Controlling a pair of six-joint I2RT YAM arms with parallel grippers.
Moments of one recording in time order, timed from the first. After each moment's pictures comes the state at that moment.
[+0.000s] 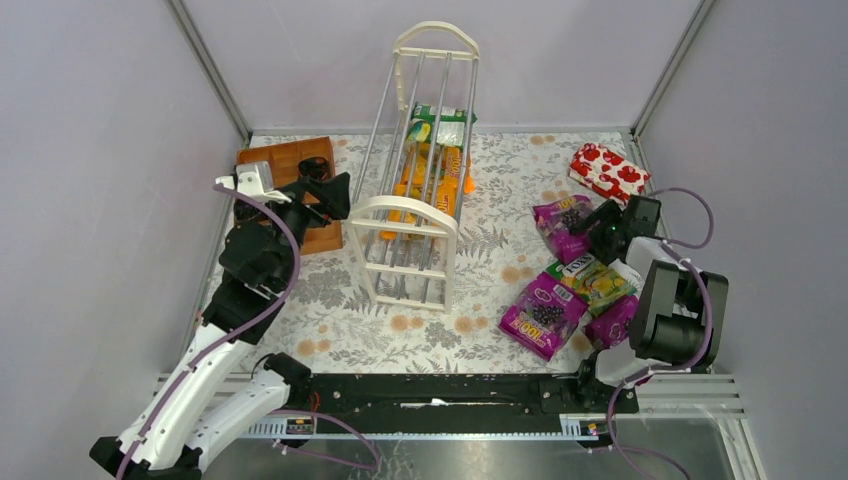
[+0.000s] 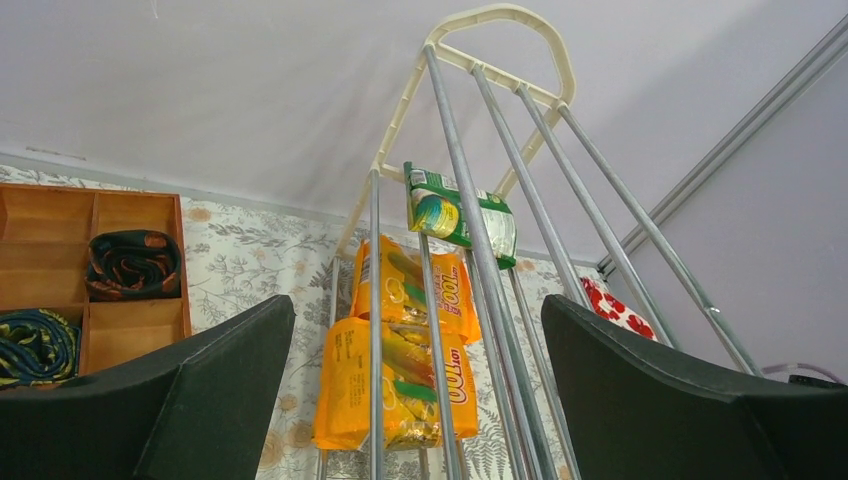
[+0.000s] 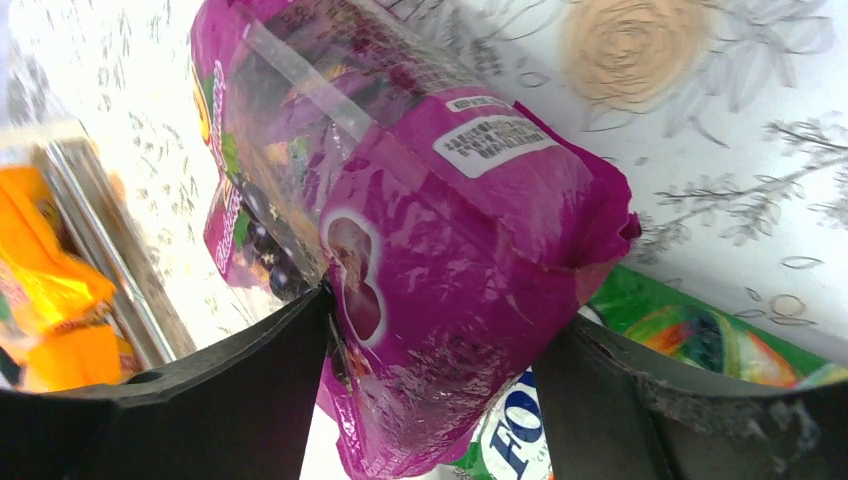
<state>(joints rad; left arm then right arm) -0.51 0.70 0.87 -0.01 -0.32 -0.40 -0.30 1.52 0.75 -0.09 -0.24 0.69</state>
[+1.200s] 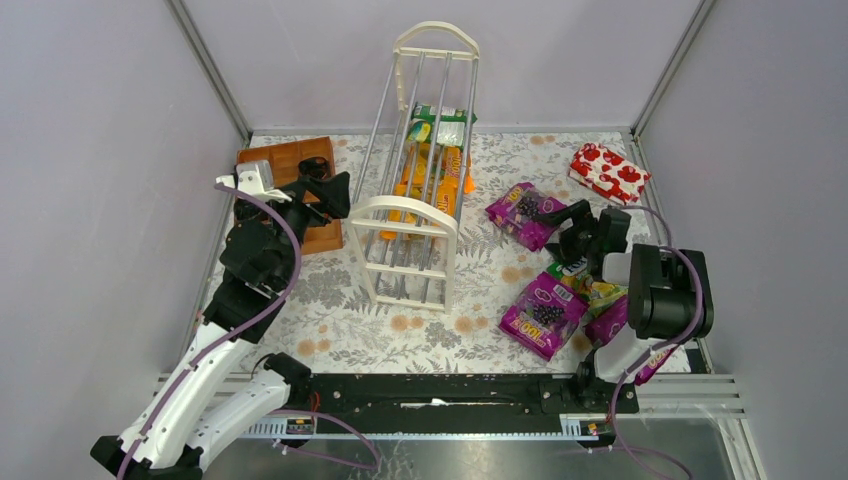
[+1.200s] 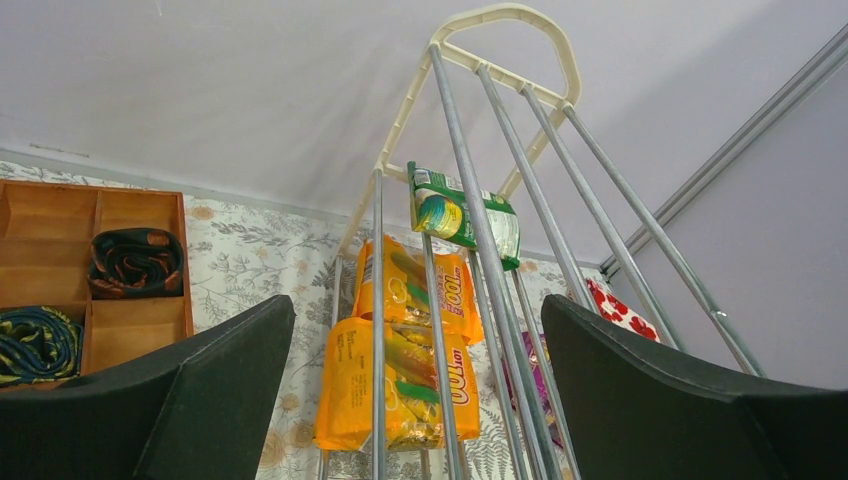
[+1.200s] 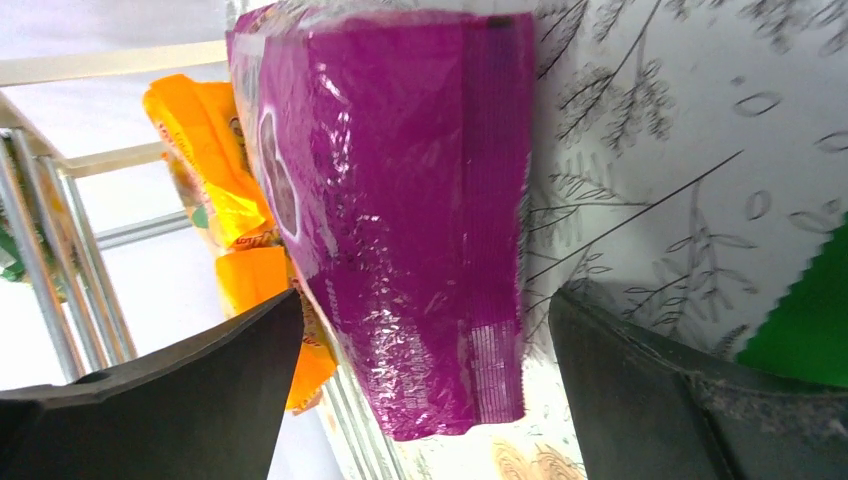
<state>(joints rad) -0.51 0.71 0.87 -0.01 -0.32 -0.40 -0.16 1.66 0.58 0.43 -0.48 1.03</state>
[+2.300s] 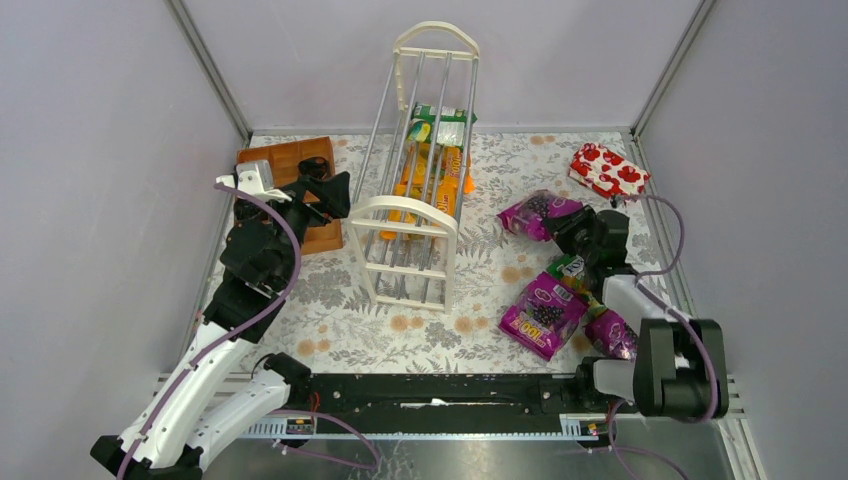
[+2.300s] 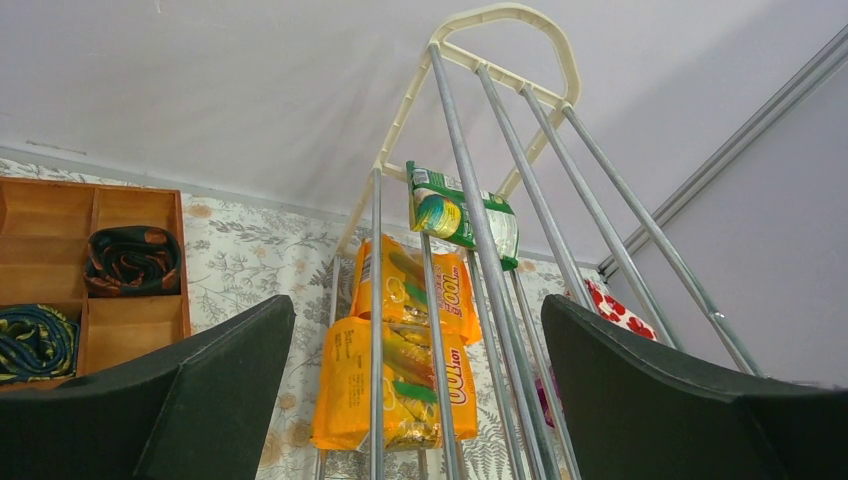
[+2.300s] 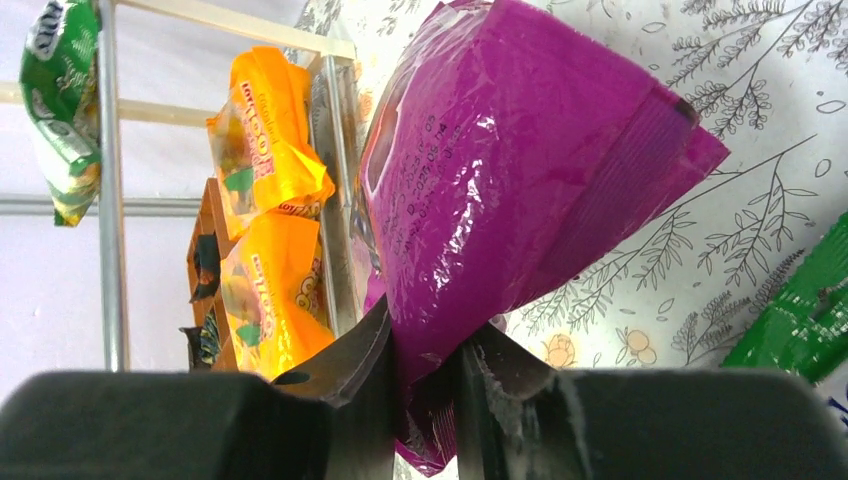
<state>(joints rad) -0.51 0.71 0.87 -0.01 -0.32 -0.41 -0.03 1.29 0.46 0.40 -0.24 0.95</state>
